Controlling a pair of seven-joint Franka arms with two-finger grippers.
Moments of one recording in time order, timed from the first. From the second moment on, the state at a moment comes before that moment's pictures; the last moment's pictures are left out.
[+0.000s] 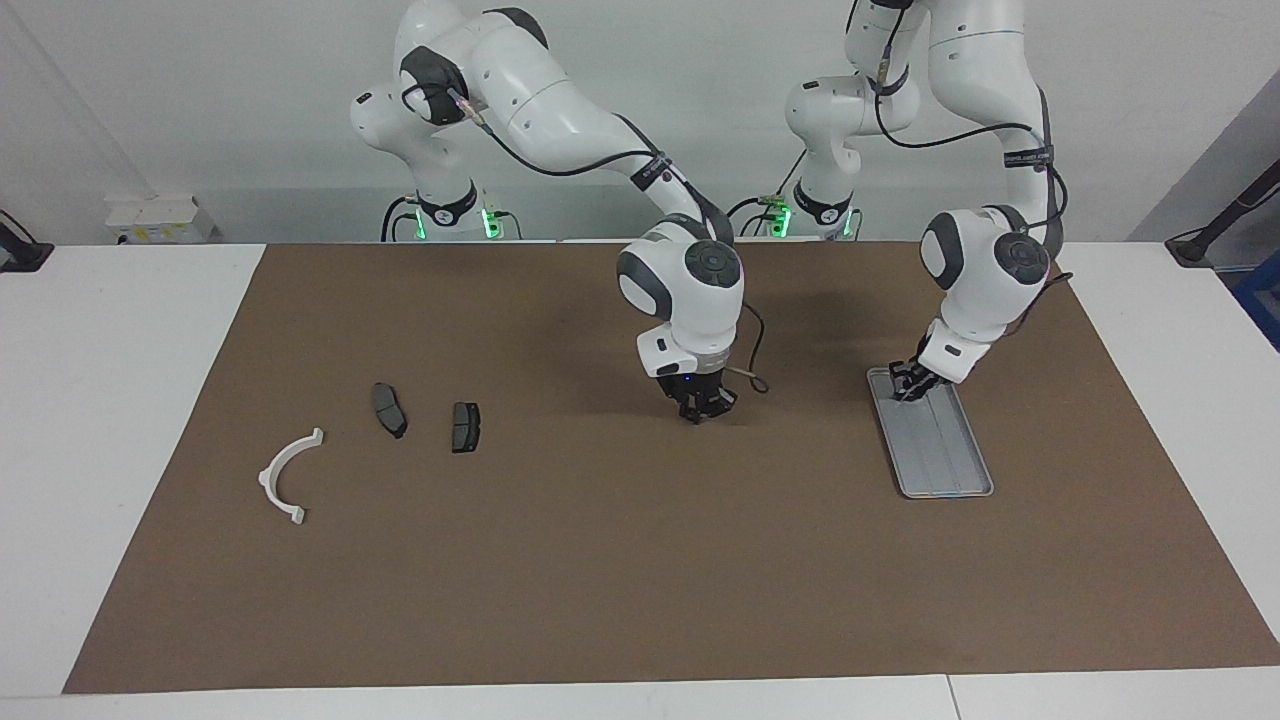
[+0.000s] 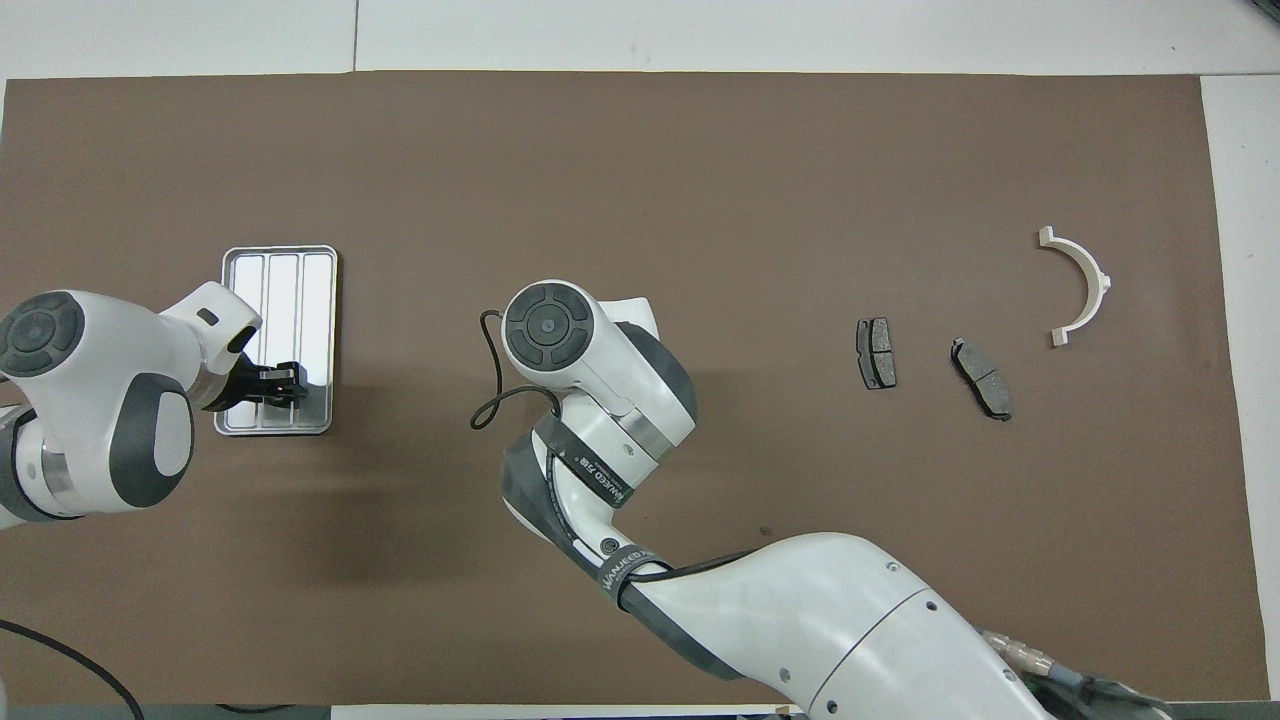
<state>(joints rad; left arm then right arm) 0.02 0.13 -0.02 -2.26 -0.01 2.36 -0.04 0.64 0.68 0.08 -1.45 -0.09 2.16 1.32</state>
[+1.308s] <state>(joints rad) -0.58 0.42 -0.04 -1.82 -0.01 2.26 -0.98 0.08 0.34 0.07 -1.33 -0.12 1.71 0.04</state>
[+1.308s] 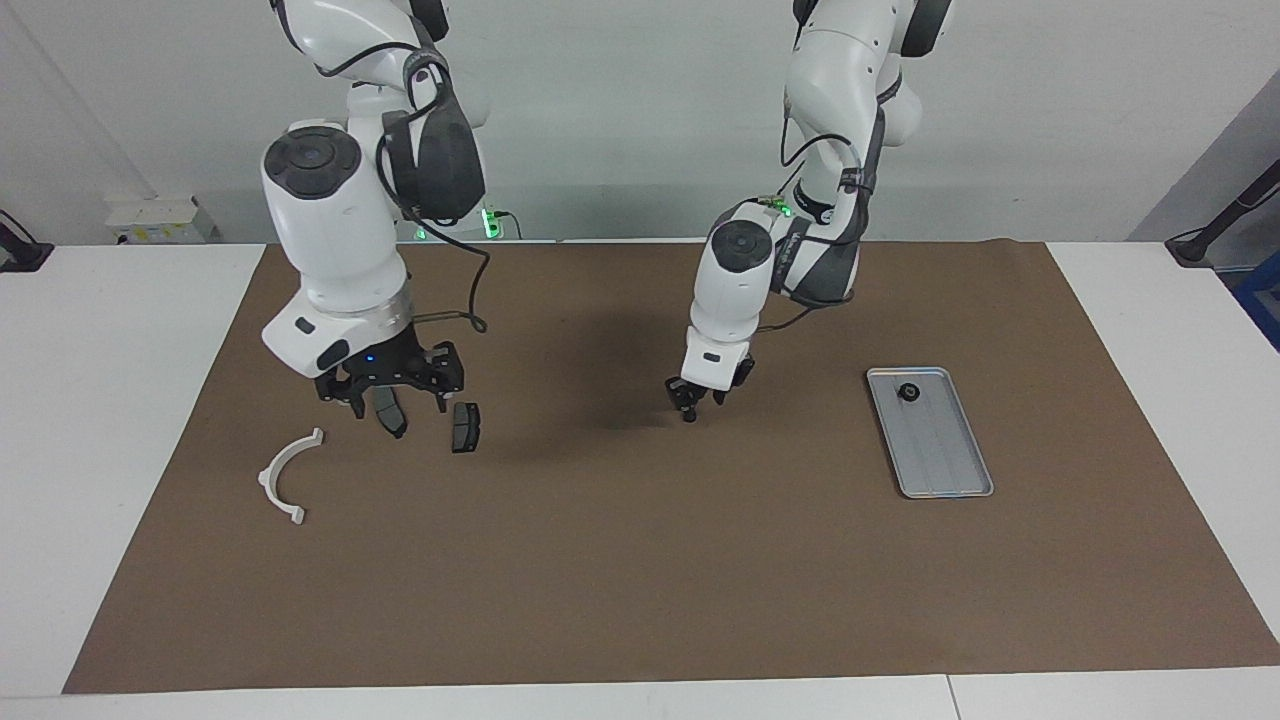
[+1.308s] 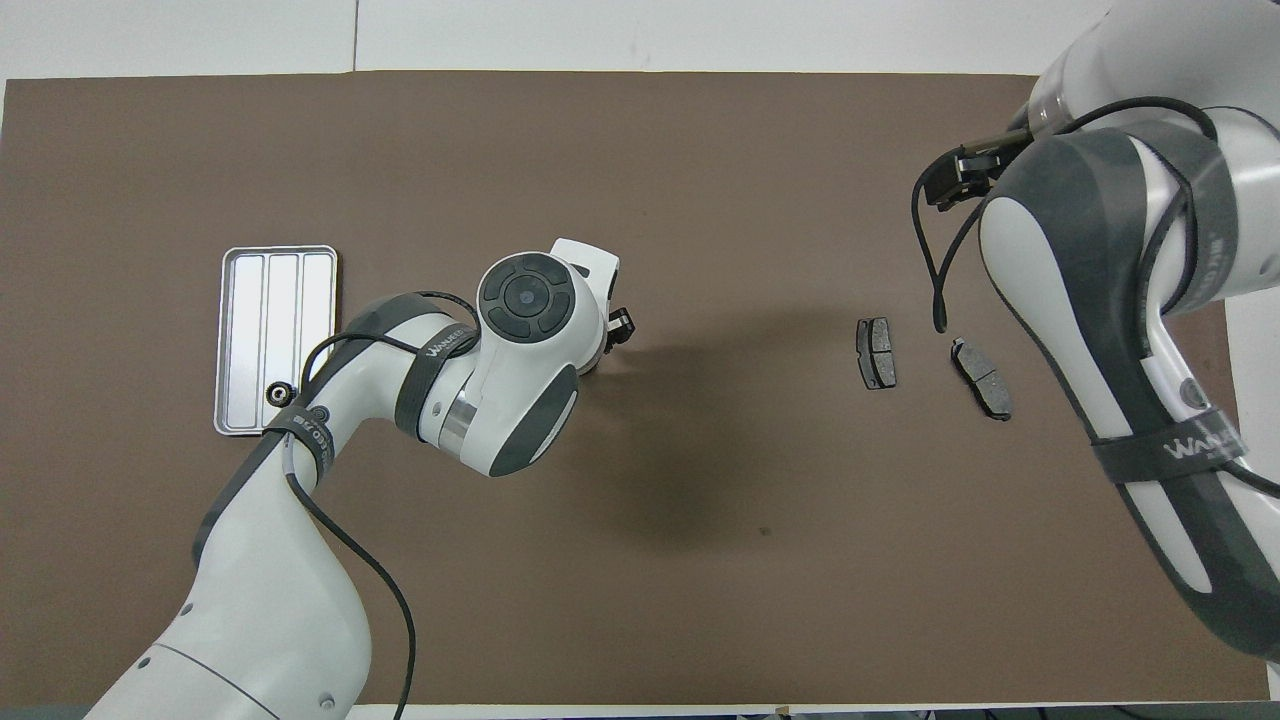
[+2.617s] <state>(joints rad) -0.60 0.42 -0.03 -1.86 -0.01 2.29 -1.00 0.00 -0.11 0.05 -1.64 -0.03 1.60 -0.05</state>
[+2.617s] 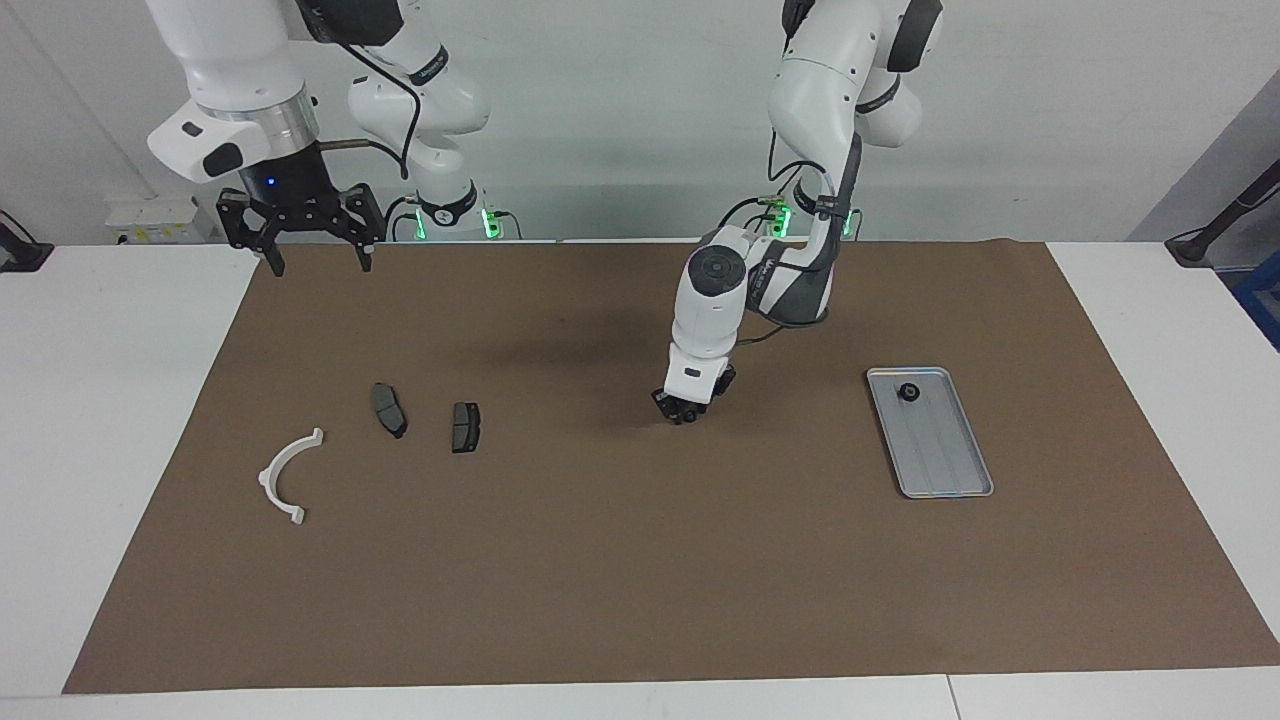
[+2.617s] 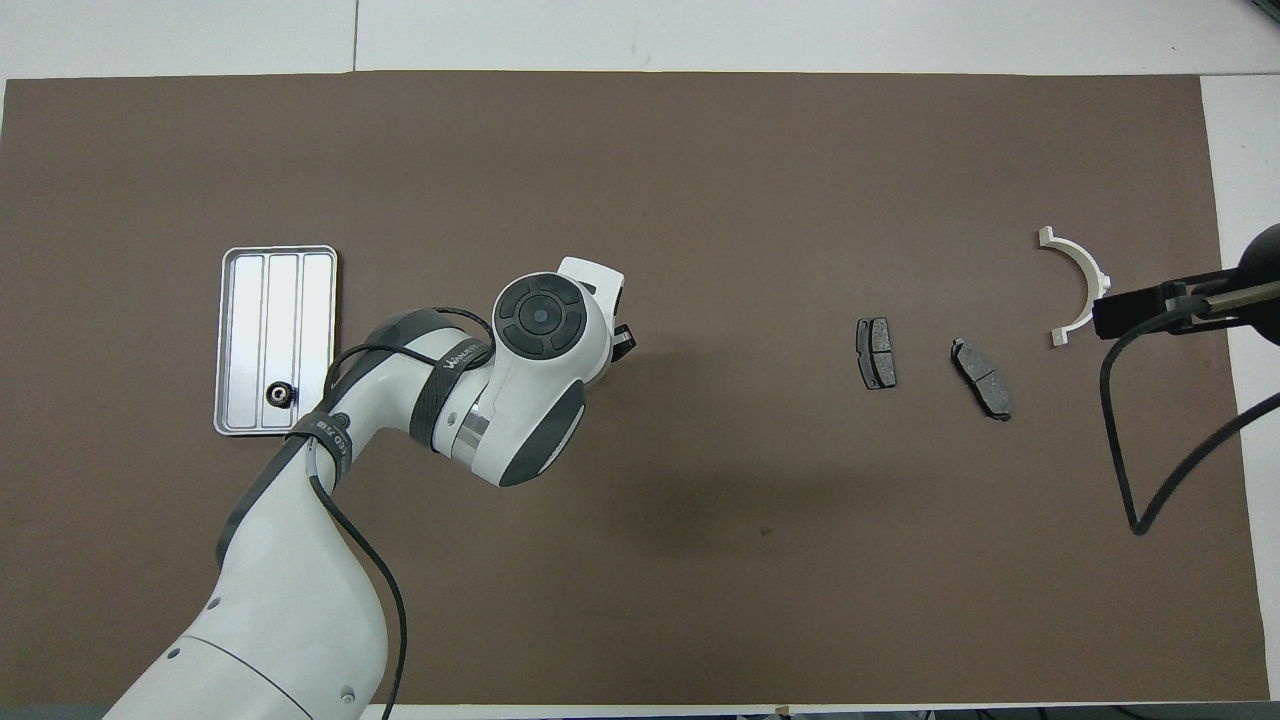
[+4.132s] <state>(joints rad) -0.02 0.31 0.00 -1.96 0.01 2.33 -0.19 0.01 -0.10 0.00 -1.67 0.01 1.60 -0.03</state>
